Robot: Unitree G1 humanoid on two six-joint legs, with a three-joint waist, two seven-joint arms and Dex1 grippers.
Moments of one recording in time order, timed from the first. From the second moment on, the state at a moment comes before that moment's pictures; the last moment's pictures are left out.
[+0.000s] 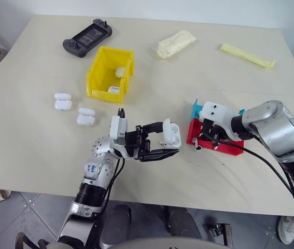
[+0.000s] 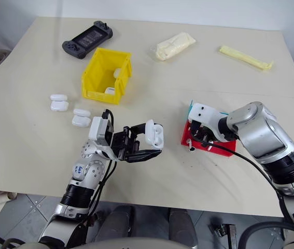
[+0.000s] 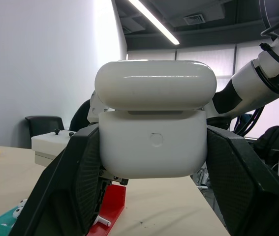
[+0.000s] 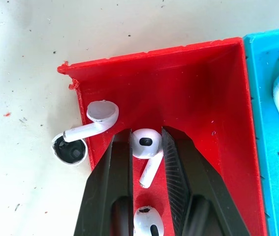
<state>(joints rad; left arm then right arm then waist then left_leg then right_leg) -0.39 0.11 -0.12 0.06 -0.62 0.00 -1.25 -0.72 -0.94 0.41 -0.22 0.08 1.02 1.10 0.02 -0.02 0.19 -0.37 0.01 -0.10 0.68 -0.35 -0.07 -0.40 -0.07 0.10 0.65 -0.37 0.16</state>
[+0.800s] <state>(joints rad) -0.43 0.11 -0.10 0.09 -0.65 0.06 -1.29 -0.44 -1.00 -0.03 -0.40 0.28 0.94 1.09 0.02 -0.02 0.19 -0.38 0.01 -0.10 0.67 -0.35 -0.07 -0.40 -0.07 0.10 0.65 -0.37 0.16</state>
